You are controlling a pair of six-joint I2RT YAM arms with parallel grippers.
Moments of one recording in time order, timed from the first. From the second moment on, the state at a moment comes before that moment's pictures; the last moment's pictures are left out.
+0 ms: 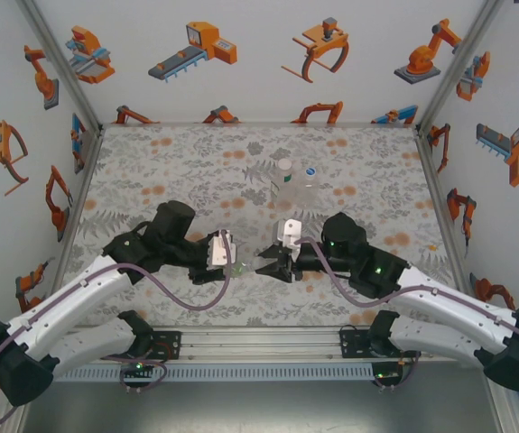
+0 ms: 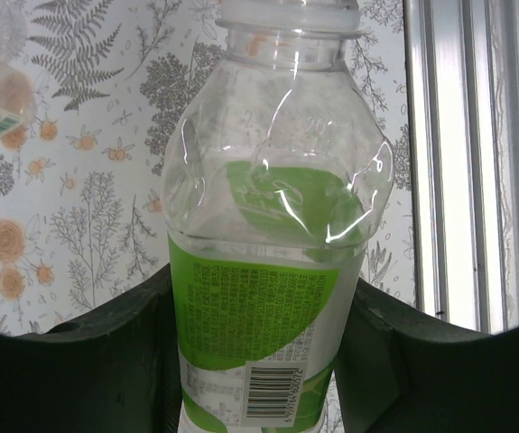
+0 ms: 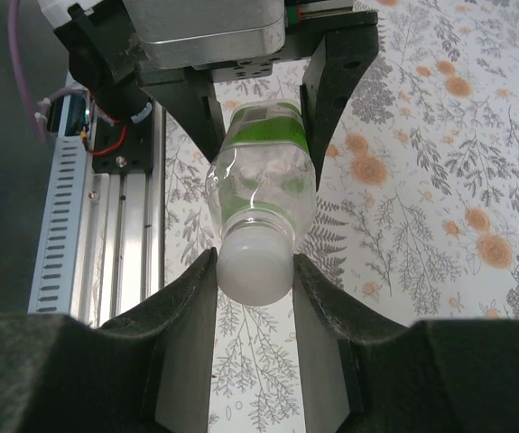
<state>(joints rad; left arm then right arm) -0.78 0.97 0.84 -0.67 0.56 0.75 0.99 0.91 0.74 -0.09 -0.48 -0.21</state>
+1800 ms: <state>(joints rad) -0.74 0.92 0.83 -0.75 0.49 0.73 0.99 1.06 0.81 -0.12 -0.25 0.86</state>
